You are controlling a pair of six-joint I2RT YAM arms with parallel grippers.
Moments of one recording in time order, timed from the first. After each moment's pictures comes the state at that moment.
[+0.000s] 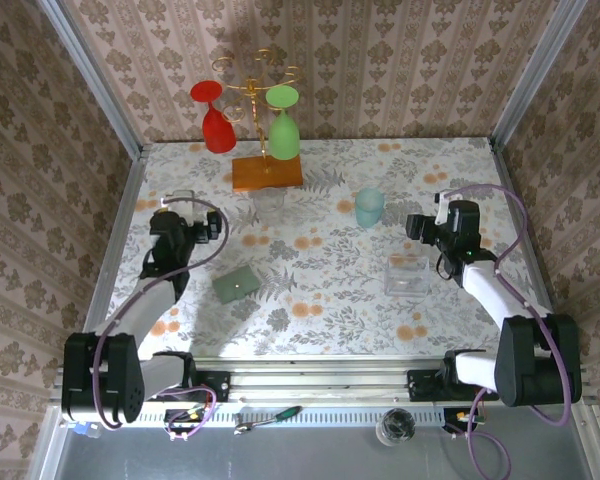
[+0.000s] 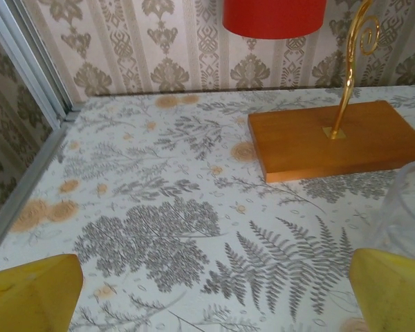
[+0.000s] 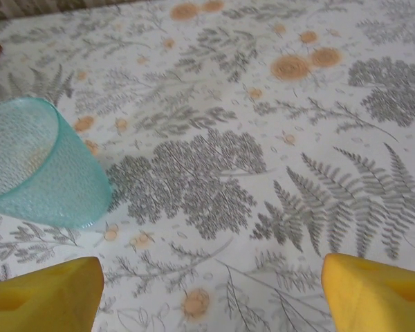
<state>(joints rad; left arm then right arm) -0.12 1.15 0.55 0.28 -0.06 -0.01 -0.02 1.24 0.64 -0.01 -0.02 0.12</state>
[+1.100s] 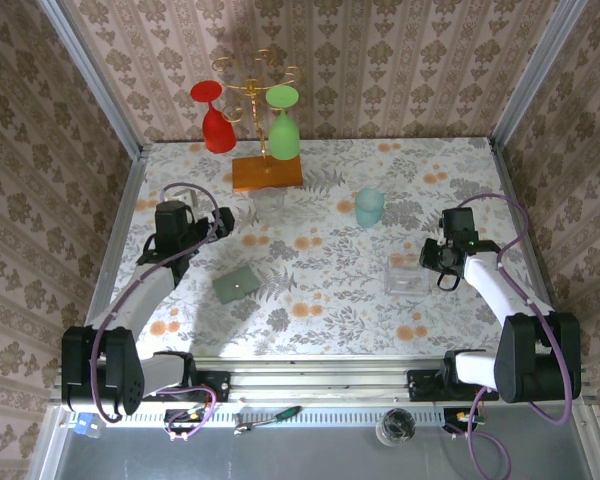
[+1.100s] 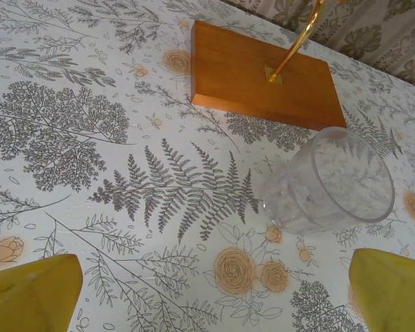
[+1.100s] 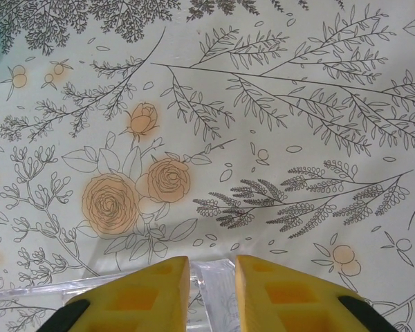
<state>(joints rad) -0.14 1.21 0.68 -0.03 0.13 -0.39 -0.02 1.26 0.73 -0.54 -0.02 0.35</state>
